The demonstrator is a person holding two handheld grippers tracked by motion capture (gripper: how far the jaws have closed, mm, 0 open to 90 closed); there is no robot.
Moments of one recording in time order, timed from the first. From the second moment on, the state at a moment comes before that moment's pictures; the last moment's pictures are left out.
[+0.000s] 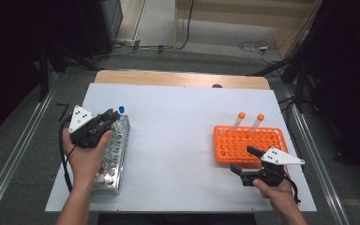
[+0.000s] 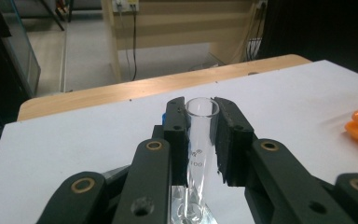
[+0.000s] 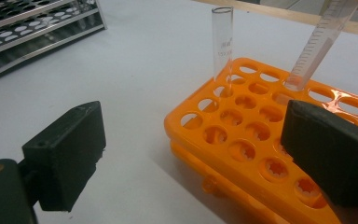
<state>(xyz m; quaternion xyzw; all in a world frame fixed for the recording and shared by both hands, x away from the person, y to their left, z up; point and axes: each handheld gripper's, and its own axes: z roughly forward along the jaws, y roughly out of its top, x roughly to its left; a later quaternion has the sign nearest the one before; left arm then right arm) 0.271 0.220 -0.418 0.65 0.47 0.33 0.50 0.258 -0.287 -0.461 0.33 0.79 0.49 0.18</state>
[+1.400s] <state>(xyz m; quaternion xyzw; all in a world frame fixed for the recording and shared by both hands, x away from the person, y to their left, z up) 0.270 0.208 -0.424 0.66 0.51 0.26 0.49 0.268 -0.280 -0.459 0.36 0.78 0.48 0.18</state>
